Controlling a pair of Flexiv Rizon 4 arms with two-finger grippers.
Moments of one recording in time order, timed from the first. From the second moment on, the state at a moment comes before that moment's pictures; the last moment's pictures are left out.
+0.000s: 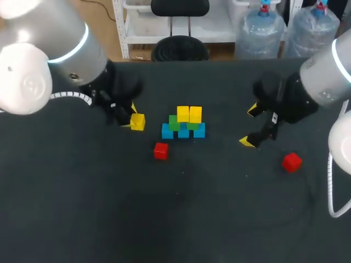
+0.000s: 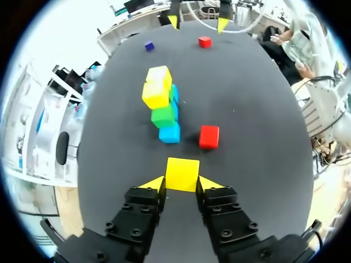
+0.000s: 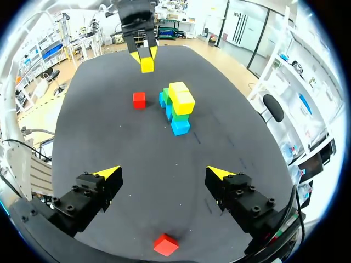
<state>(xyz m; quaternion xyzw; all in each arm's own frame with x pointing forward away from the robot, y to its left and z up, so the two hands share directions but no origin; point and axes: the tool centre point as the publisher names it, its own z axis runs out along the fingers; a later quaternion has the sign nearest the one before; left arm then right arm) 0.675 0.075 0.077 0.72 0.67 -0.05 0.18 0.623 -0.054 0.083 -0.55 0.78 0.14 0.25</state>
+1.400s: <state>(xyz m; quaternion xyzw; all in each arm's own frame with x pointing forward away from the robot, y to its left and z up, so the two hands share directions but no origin) 0.691 0.007 0.090 0.68 0.70 -0.05 0.19 0.623 -0.054 0.083 -0.55 0.78 0.14 0.25</state>
